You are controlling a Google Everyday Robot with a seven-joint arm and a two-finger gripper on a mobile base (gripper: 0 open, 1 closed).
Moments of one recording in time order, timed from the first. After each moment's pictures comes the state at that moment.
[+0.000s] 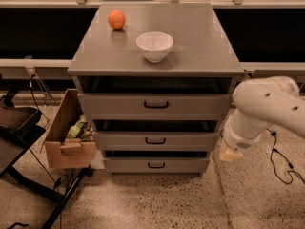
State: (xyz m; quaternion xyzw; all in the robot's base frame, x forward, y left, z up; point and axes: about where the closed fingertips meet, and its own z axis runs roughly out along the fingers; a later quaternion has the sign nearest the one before) arm 0.482 -0.238 0.660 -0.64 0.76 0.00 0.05
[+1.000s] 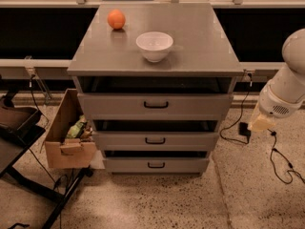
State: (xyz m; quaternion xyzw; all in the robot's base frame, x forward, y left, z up) arm 0.521 -0.314 0.757 -0.56 0.82 0.00 0.08
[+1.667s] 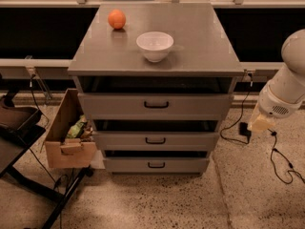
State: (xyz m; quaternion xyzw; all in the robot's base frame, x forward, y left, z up) arm 0.521 -0.314 0.757 -0.56 0.82 0.00 0.08
